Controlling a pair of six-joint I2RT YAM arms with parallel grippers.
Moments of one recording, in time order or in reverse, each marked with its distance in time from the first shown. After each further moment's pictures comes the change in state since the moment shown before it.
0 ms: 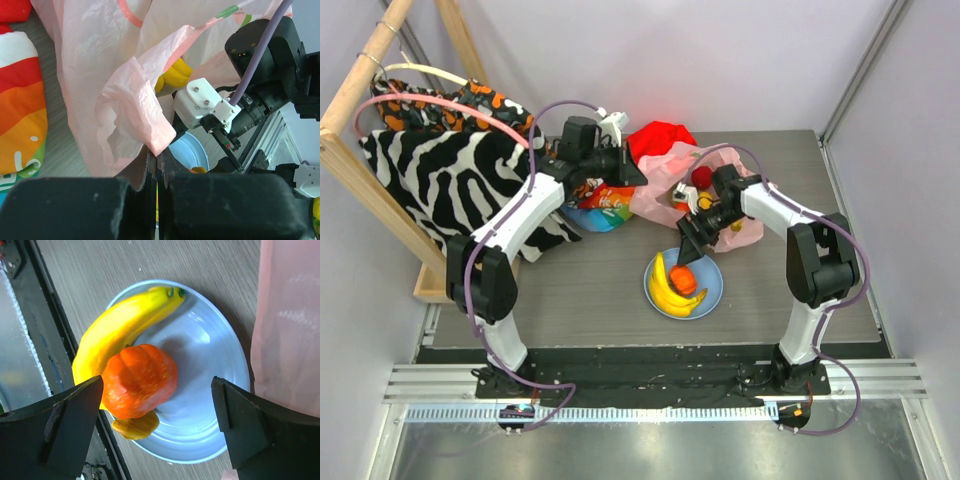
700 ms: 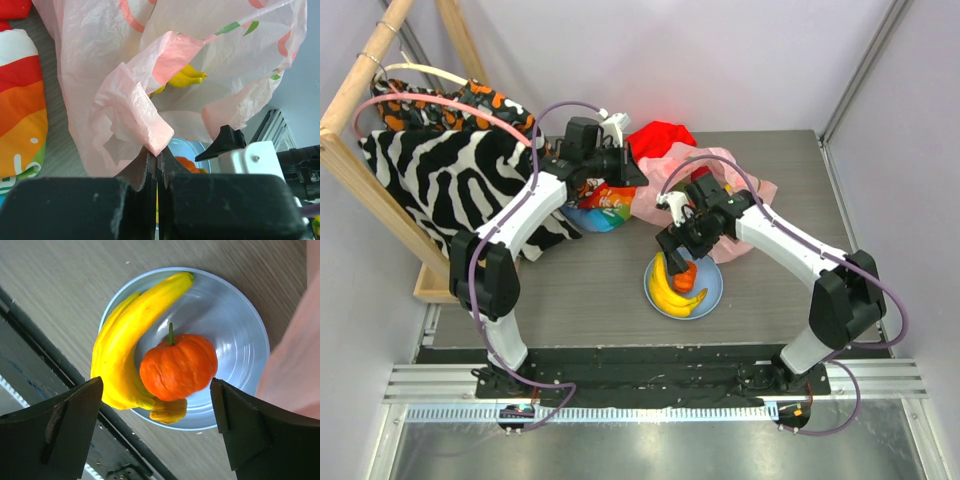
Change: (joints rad) left arm 0.000 0.031 0.013 0.006 0.001 -0.006; right arm 0.236 -0.280 -0.079 0.045 0.462 0.313
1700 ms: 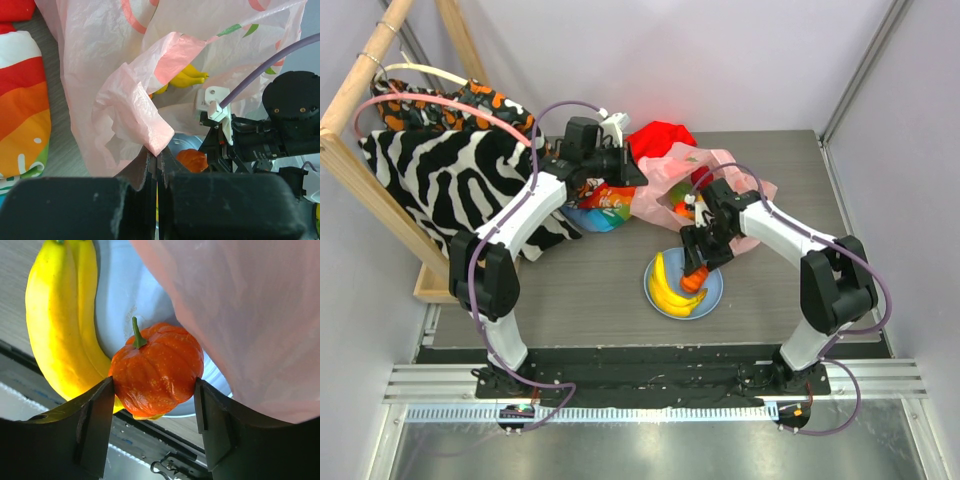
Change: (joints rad) left arm 0.000 -0.003 0.000 -0.002 -0.008 0.012; right arm -0.107 0.092 -0.072 -0.035 0.080 0.321
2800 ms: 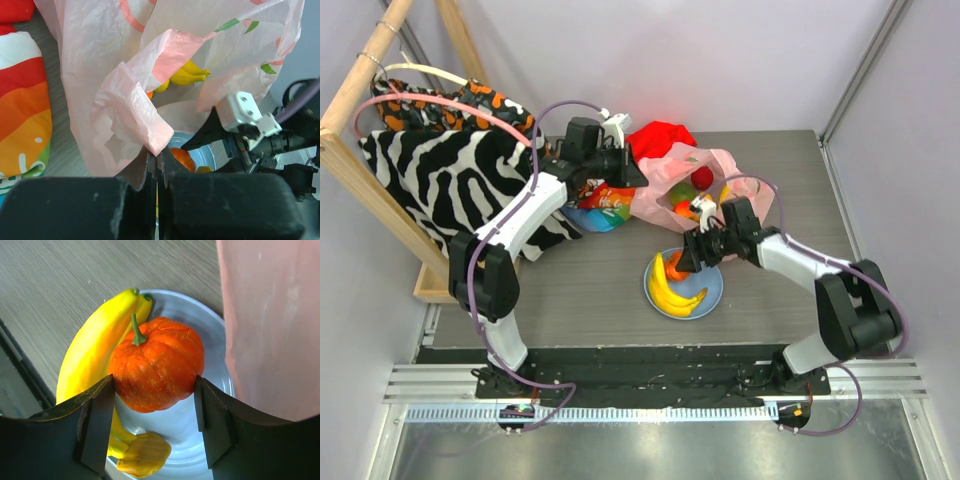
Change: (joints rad) left arm -0.011 -0.006 0.000 -0.012 -0.008 0.024; right arm -0.071 -0.144 -0.338 0.616 -0.288 -0.148
